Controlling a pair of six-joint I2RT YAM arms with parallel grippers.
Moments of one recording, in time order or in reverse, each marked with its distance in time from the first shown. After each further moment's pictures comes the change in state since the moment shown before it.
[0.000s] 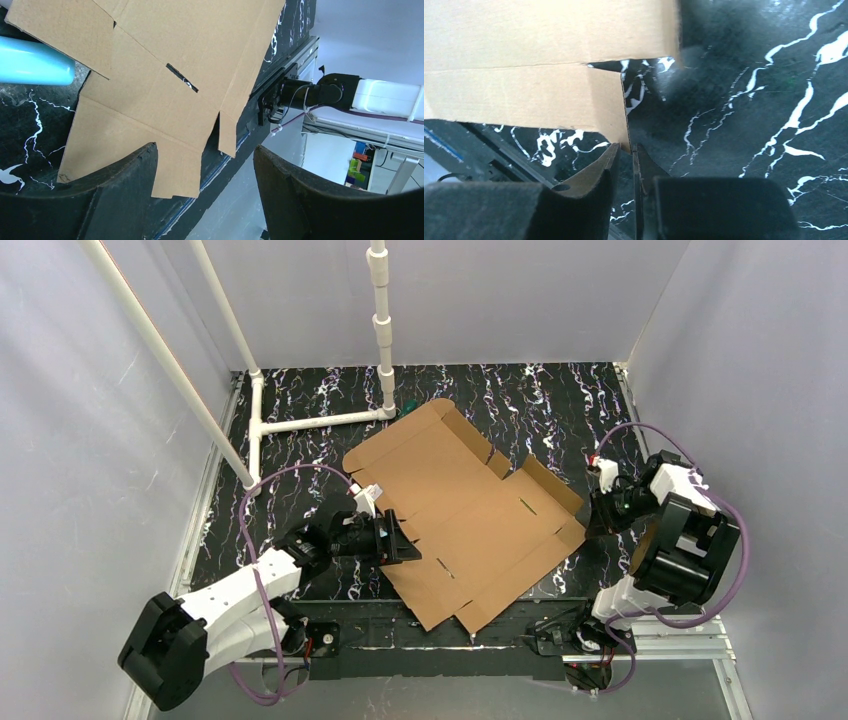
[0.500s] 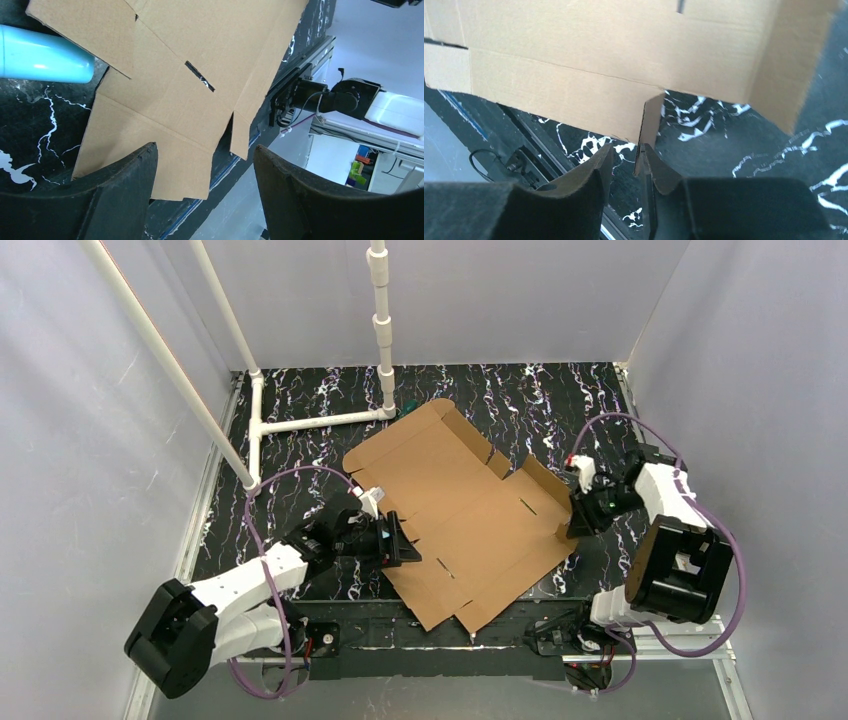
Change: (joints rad) left arm 0.000 0.064 0.002 0.000 -0.008 0.003; right arm 0.119 -0.108 0.010 -0.143 -0.104 -0.092
